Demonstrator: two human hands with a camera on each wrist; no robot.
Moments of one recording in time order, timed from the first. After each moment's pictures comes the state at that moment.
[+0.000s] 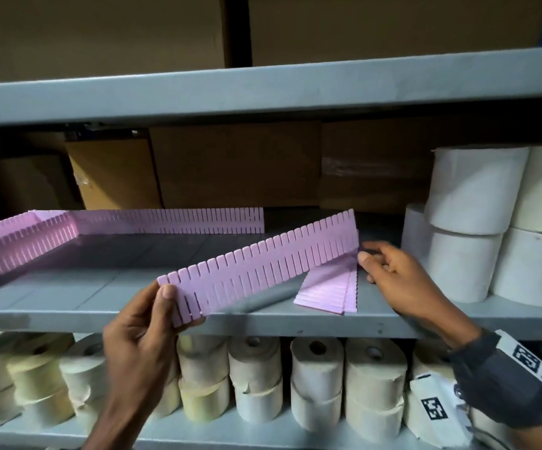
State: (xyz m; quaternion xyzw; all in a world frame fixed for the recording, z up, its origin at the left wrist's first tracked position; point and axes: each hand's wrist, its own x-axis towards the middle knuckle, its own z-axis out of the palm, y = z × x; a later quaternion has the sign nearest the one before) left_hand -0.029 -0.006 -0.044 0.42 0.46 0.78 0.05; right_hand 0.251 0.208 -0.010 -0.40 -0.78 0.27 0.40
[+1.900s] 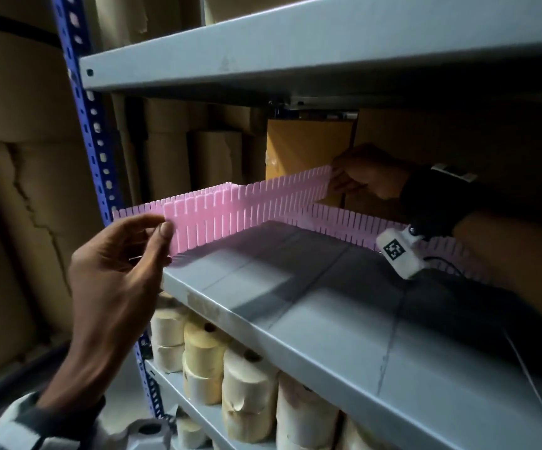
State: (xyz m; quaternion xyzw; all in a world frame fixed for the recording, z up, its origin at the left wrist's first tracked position) left_hand -0.254 -0.107 0.016 0.31 0.64 0.65 -0.28; right_hand -0.247 0.269 0.128 -0.18 -0.85 0.45 0.20
